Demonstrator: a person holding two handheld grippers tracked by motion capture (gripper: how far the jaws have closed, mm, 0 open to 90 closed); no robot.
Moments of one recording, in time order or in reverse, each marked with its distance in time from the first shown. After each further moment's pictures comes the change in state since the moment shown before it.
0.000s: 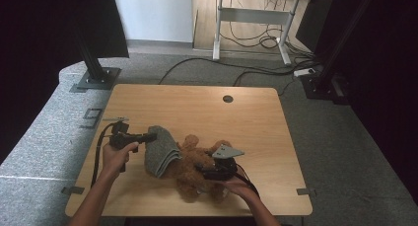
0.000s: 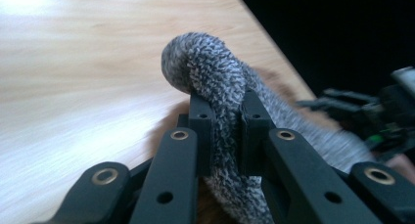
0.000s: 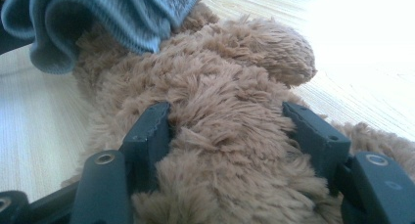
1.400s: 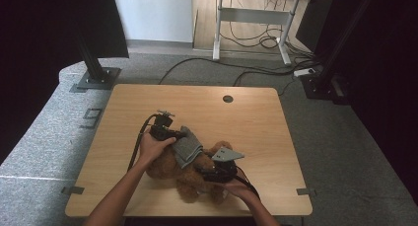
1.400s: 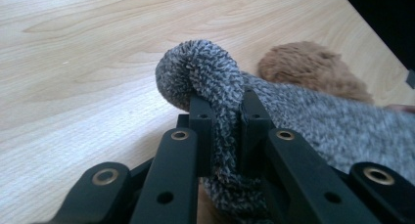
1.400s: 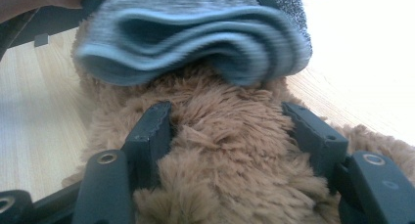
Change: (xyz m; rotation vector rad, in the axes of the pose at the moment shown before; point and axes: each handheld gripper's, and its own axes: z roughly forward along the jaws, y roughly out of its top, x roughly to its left) left arm -0.025 0.027 0.108 0.268 0.208 0.136; right arm 0.006 -0.003 -0.003 -0.018 -0.012 -0.025
